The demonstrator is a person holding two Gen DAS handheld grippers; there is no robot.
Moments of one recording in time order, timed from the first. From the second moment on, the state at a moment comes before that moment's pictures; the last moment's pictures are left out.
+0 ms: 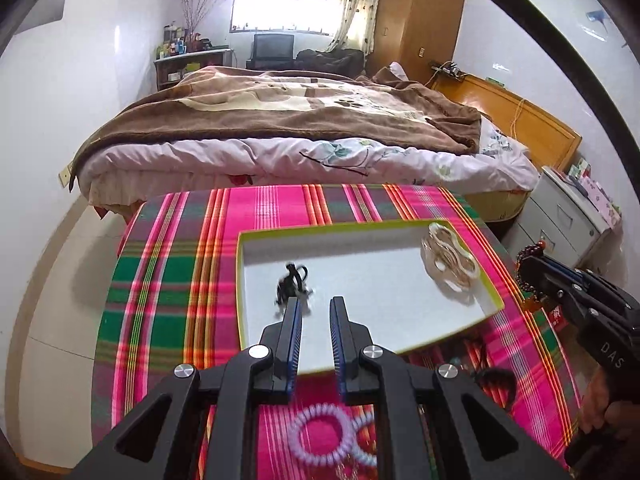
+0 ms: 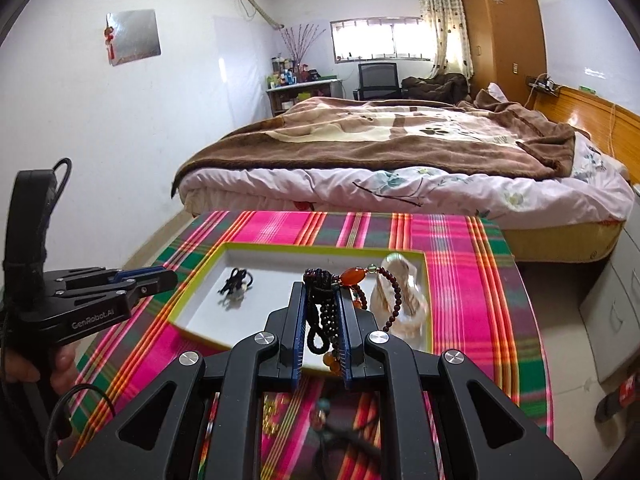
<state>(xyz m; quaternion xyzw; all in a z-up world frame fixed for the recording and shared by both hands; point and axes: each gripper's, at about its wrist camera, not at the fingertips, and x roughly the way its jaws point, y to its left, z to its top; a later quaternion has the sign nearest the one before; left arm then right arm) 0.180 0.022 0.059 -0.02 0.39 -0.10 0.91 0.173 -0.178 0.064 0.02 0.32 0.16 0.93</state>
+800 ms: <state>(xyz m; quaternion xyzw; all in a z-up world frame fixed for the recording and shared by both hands) 0.231 0.010 -0.013 -0.02 0.45 -0.11 0.89 0.296 -0.124 -0.006 -0.05 0.45 0.16 0.88</state>
